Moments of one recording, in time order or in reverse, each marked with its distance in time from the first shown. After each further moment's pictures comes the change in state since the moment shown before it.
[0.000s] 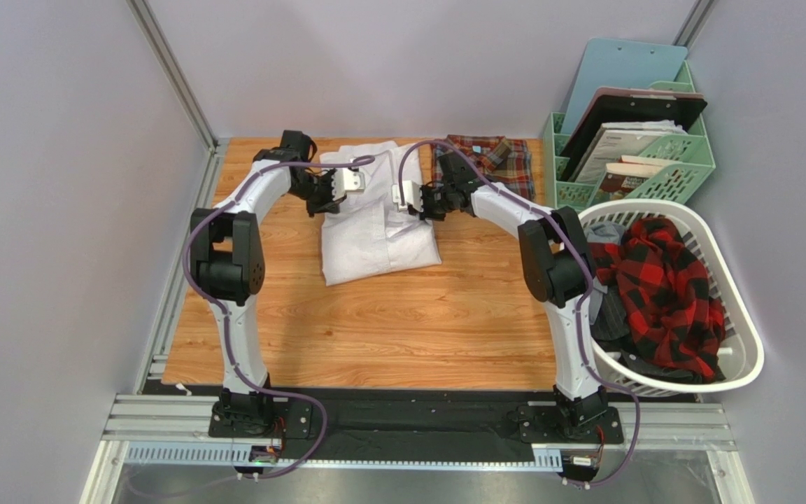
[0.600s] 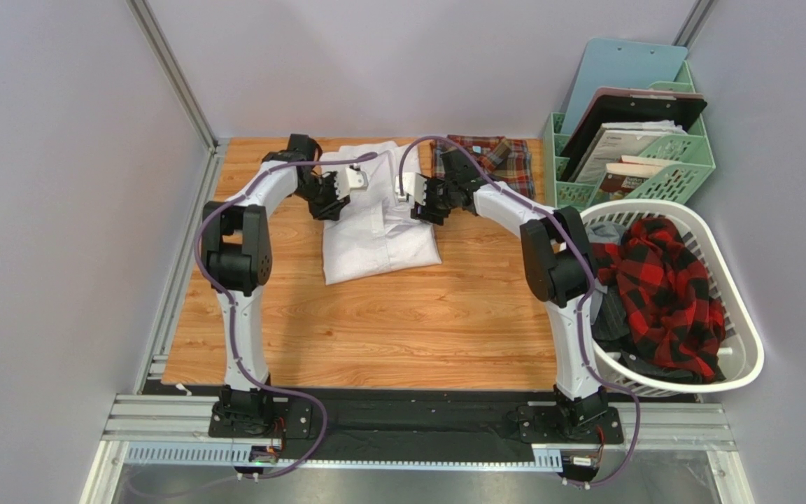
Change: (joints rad) left arm -0.002 0.120 0.068 0.040 -0.077 -0.106; right arm -0.013 -0.002 0.001 0.035 0.119 0.101
